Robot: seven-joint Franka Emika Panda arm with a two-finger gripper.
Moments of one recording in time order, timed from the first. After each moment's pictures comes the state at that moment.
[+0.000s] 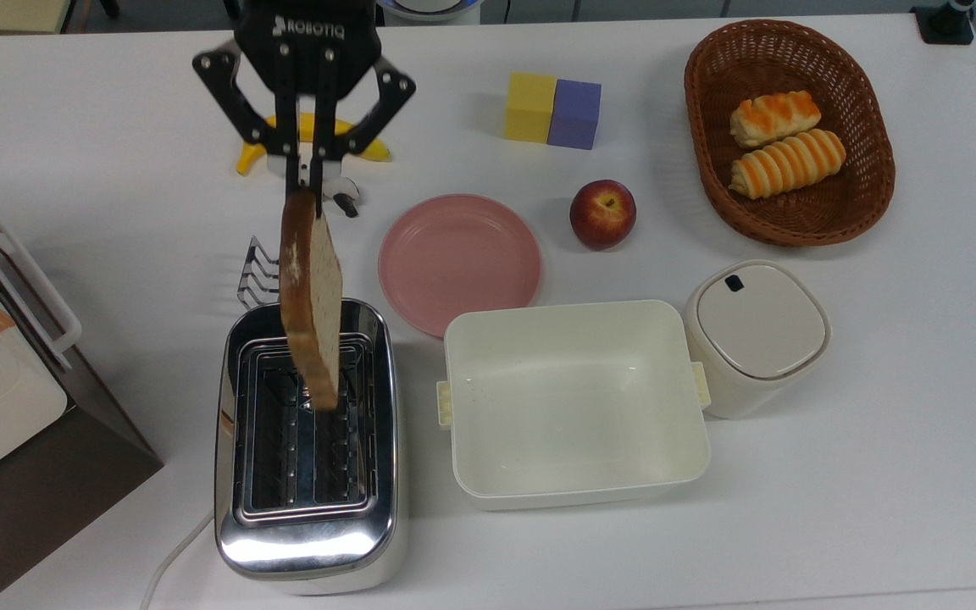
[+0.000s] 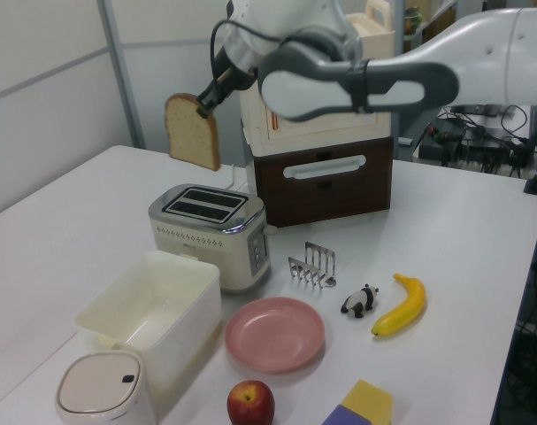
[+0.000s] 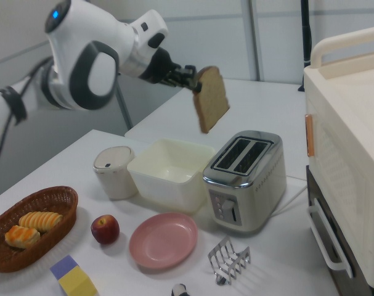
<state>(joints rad) -0.05 0.22 0.05 -1.40 -0.17 2.39 -0.01</state>
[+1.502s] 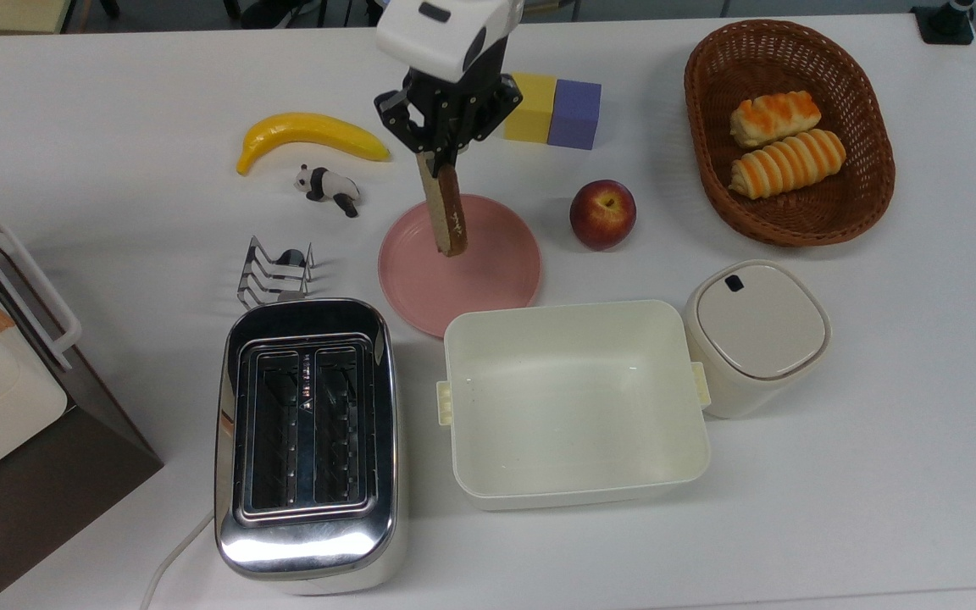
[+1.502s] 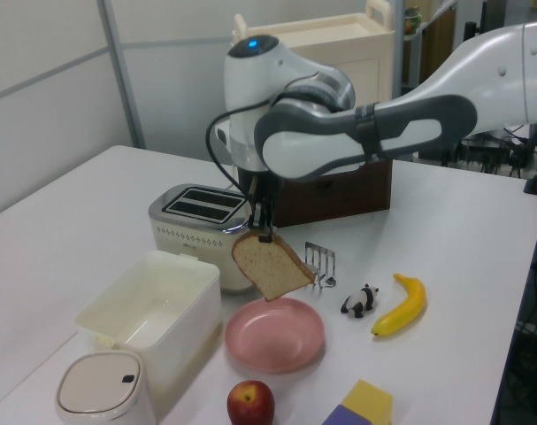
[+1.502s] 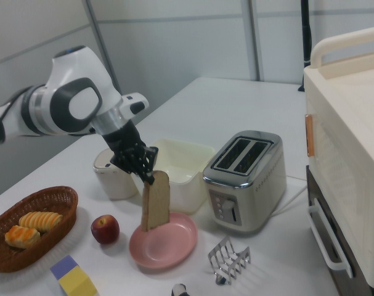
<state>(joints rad) 0.02 0.15 0.13 -1.64 -0.20 1.89 -0.17</state>
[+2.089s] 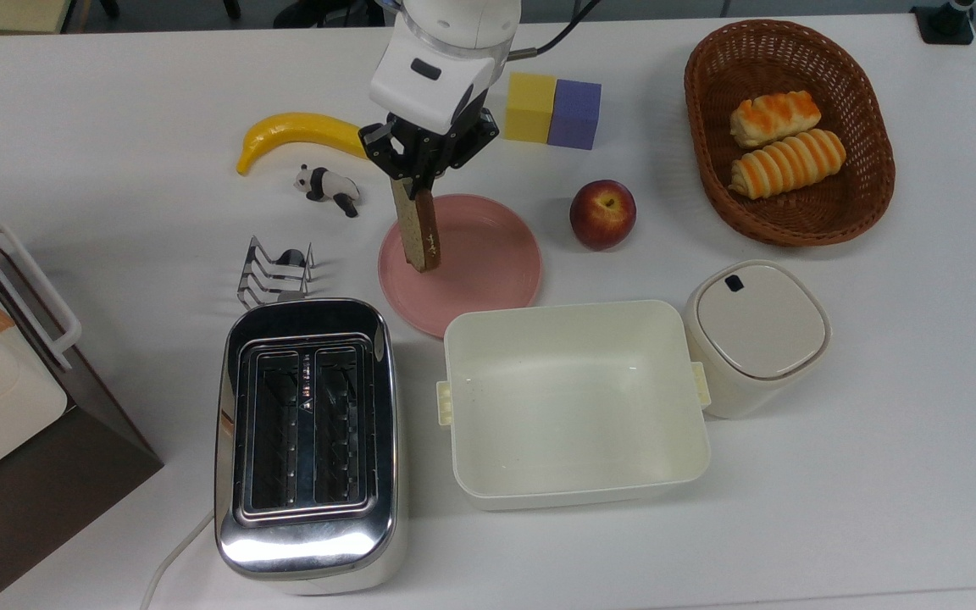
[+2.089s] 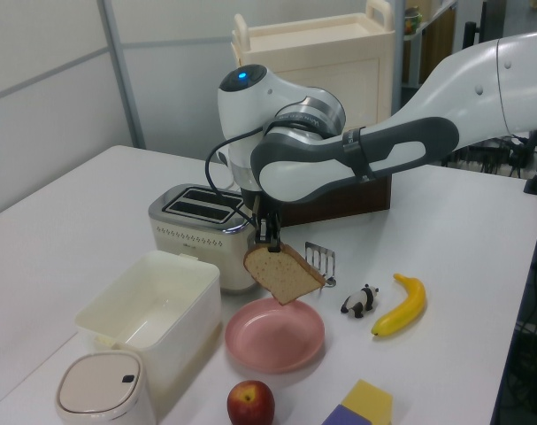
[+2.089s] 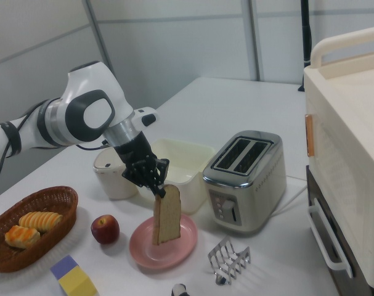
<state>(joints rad) 0.02 0.20 0.13 -1.65 -0.28 1.90 -0.17</state>
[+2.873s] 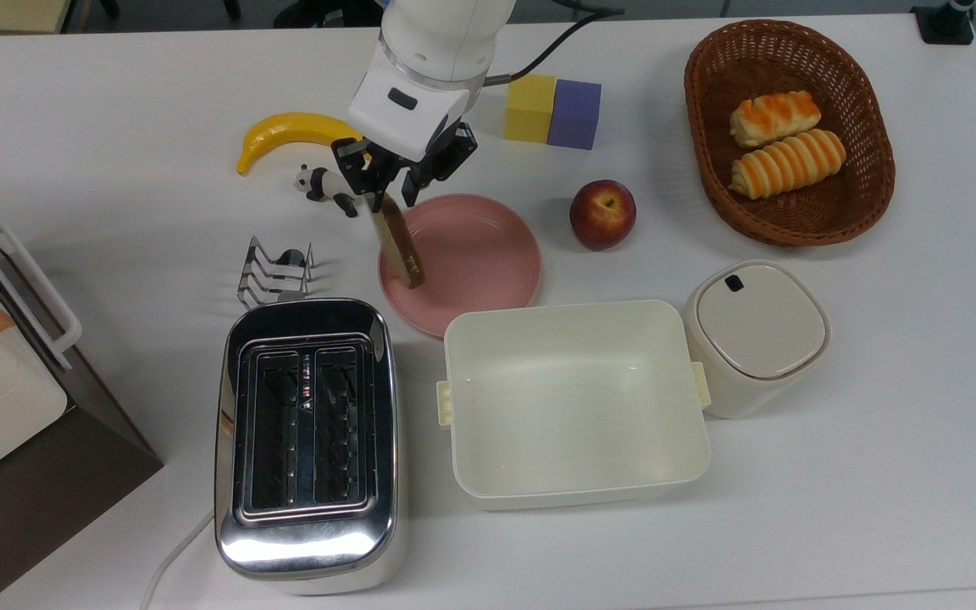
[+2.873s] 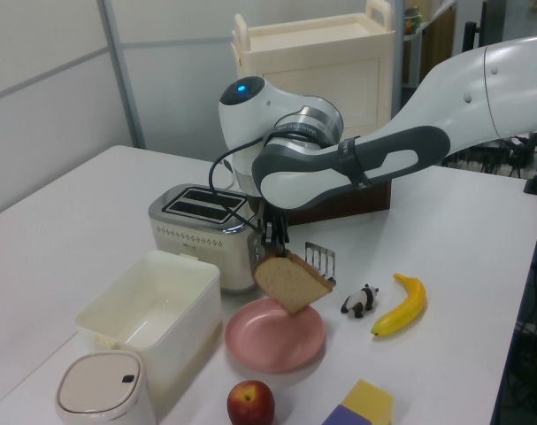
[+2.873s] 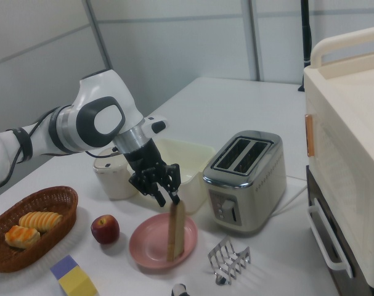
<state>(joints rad) 0.00 0.24 0.12 -1.66 -0.32 1.90 -0.17</state>
